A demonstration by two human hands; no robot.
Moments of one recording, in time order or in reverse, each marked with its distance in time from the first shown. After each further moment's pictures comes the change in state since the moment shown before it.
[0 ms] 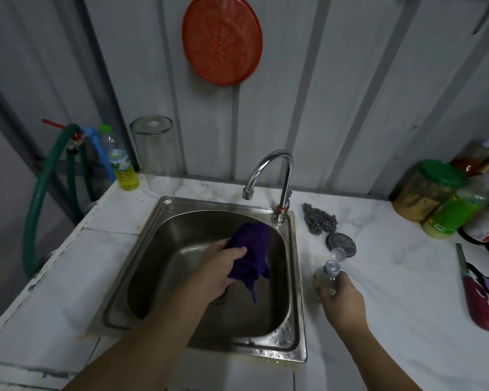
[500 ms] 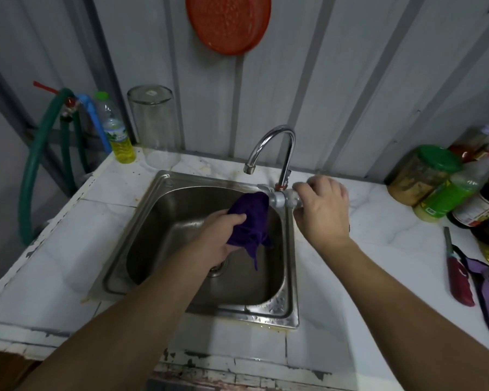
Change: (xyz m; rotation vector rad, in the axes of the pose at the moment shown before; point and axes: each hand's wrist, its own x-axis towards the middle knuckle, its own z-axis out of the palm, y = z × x) left_hand -0.007 0.010 0.005 -0.066 -0.028 -0.017; right_hand 0.032 -0.126 -0.035 -0.517 0.377 -0.803
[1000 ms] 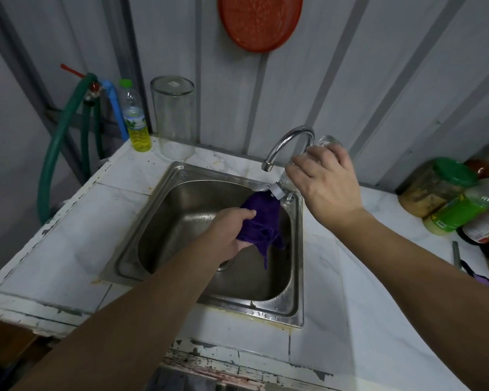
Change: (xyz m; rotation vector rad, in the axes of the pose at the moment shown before) left_hand -0.006 0.000 -0.006 -0.114 0.006 -0.075; right_hand 0.051 -0.013 -0.019 -0.225 0.294 -0.598
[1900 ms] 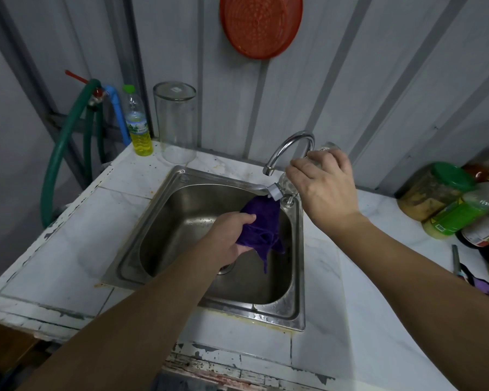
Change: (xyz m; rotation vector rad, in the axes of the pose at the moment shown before) left_hand -0.006 0.002 -0.004 -0.002 -0.012 0.003; right_hand 0.003 -0.006 0.001 0.038 0.022 0.075
